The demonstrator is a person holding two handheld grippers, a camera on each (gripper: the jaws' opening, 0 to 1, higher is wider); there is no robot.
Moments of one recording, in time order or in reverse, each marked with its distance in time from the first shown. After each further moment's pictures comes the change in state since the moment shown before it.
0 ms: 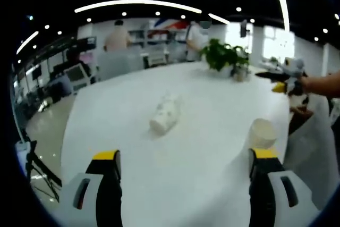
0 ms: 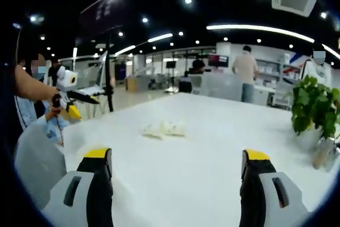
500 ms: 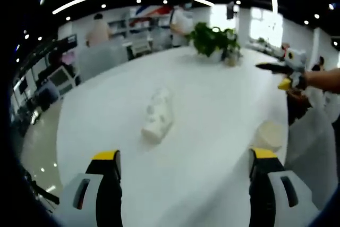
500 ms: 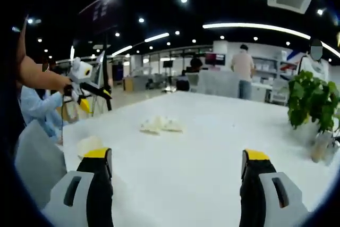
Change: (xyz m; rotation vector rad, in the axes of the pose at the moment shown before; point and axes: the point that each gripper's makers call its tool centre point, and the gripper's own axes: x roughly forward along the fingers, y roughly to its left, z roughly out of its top) left arm 0.049 0.005 0.030 0.098 0.148 -0.093; right arm -0.010 -0.007 -0.015 0.021 0.010 -0.015
